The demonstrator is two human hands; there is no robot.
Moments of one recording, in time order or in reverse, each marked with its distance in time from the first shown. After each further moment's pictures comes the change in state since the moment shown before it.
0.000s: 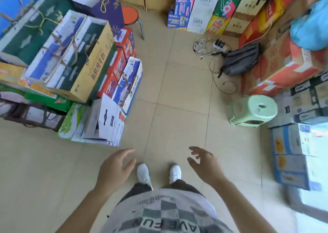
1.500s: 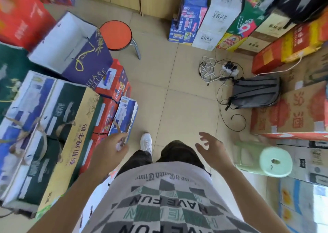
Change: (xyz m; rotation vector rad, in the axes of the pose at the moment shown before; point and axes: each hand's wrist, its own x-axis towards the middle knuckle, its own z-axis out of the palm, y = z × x) left_hand 0.621 0.125 -0.159 0.012 -0.163 -0.053; right_hand 0.549 -0.185 -0.270 0.070 0.024 0.111
